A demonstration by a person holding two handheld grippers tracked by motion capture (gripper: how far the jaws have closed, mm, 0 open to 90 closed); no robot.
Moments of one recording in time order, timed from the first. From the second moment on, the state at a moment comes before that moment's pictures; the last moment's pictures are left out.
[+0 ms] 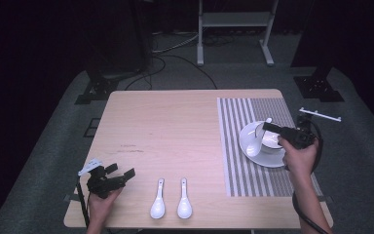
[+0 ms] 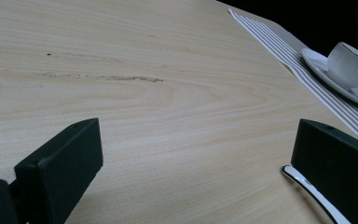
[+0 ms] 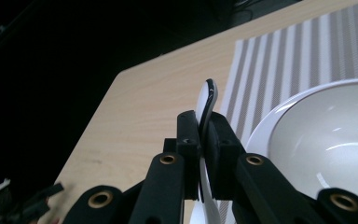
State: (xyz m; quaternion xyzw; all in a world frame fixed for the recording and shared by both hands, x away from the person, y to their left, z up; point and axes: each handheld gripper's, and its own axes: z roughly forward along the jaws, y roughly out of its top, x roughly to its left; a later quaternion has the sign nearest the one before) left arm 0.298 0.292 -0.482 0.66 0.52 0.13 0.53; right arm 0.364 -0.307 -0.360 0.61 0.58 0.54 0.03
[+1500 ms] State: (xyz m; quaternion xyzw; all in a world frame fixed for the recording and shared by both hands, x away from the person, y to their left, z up) left arm 0.298 0.292 -0.482 0.66 0.52 0.13 0.53; right arm 0.392 -0.376 -0.397 0.72 0.44 0.54 0.09
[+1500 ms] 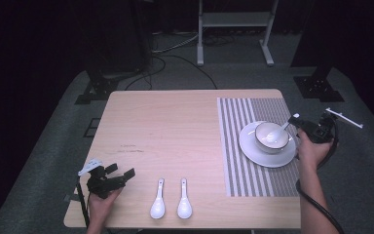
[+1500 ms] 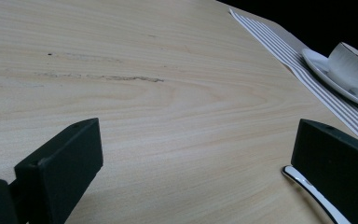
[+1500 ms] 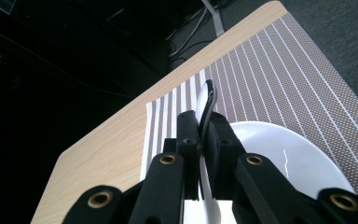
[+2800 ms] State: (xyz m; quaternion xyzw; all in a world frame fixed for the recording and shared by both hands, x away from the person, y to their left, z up) left arm 0.297 0.292 -0.482 0.66 0.52 0.13 0.53; right arm 0.391 -0.382 -0.431 0.73 0.46 0.50 0.08
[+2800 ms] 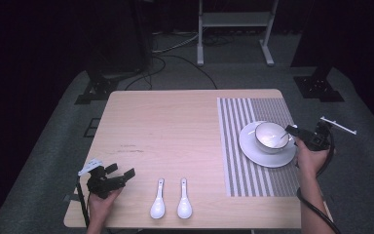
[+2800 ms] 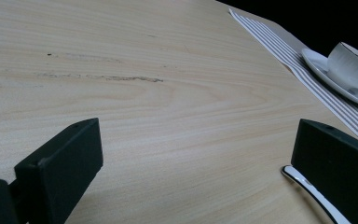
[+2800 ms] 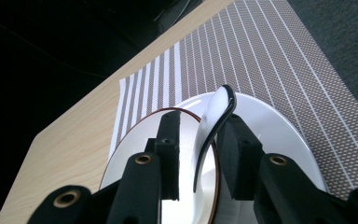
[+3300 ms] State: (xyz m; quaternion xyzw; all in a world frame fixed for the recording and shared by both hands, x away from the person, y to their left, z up) left arm 0.297 0.292 -0.482 0.66 0.52 0.13 0.53; right arm 0.386 -0.389 -0.441 0.73 0.45 0.51 0.07
